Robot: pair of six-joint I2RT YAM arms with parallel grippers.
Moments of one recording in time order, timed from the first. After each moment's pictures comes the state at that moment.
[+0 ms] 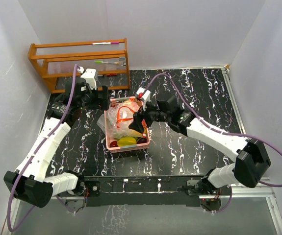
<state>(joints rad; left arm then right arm) -0.33 1.17 1.24 -0.65 0.02 -0.14 0.74 1.38 1.07 -0.10 -0.43 0.01</state>
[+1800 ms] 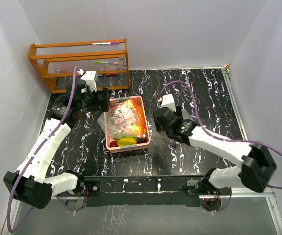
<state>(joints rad) -0.33 1.16 1.21 -0.65 0.04 -0.16 0.83 1.36 0.92 -0.43 0.69 0.34</state>
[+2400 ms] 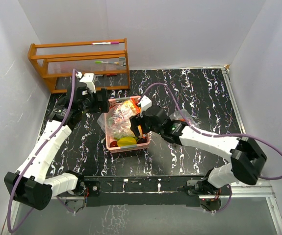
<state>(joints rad) -0.33 1.15 1.16 -0.62 -0.02 -0.23 0.90 1.38 0.96 -0.08 0.11 0.21</state>
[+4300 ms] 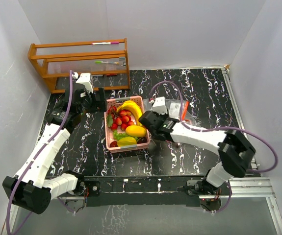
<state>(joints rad) -0.33 1.11 1.13 -0.57 -0.09 -0.23 0.92 1.51 1.04 -0.47 0.88 0.49</state>
